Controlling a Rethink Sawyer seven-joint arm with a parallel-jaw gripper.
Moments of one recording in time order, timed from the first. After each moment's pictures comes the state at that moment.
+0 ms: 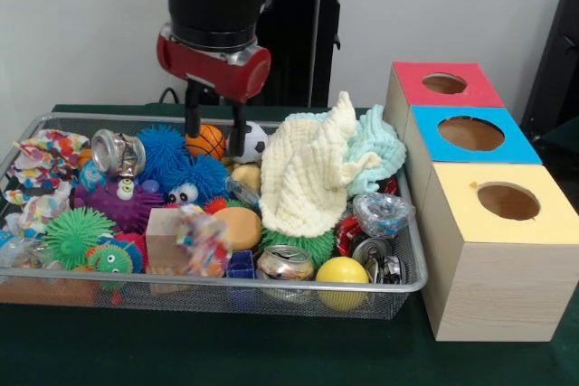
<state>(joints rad) -0.40 -0.69 0.08 1.51 -0.22 0.74 2.13</state>
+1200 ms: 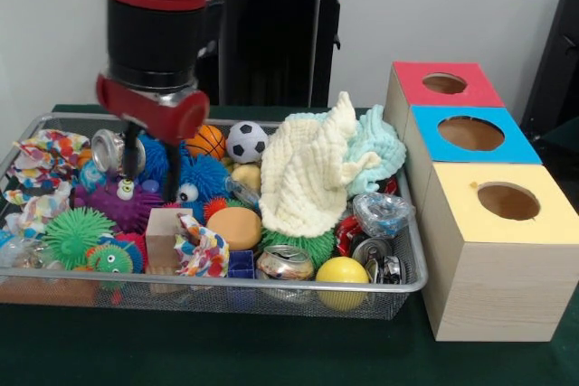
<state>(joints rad) -0.45 -0.58 0.05 1.40 -0.23 0.63 2.13</state>
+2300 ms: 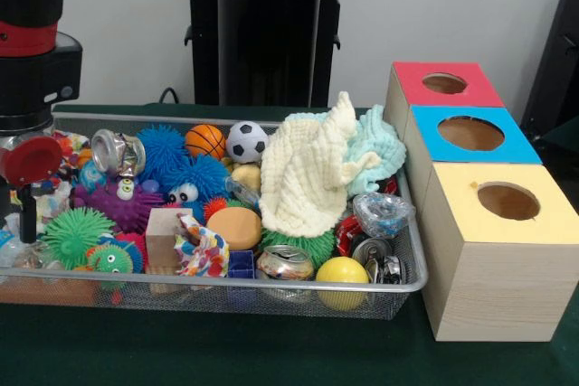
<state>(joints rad) -0.61 -0.45 0.07 1.23 -0.25 0.63 2.13</state>
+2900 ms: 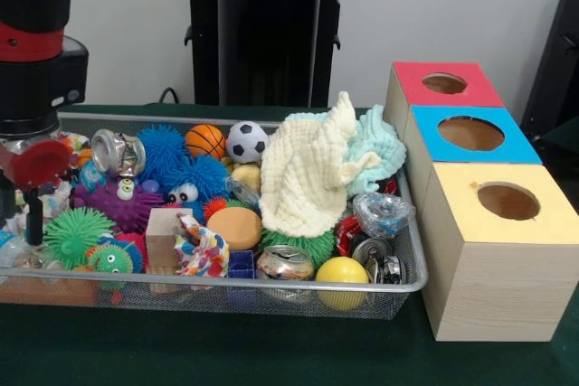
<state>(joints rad) -0.60 -0.45 0.07 1.23 -0.28 0.63 2.13</state>
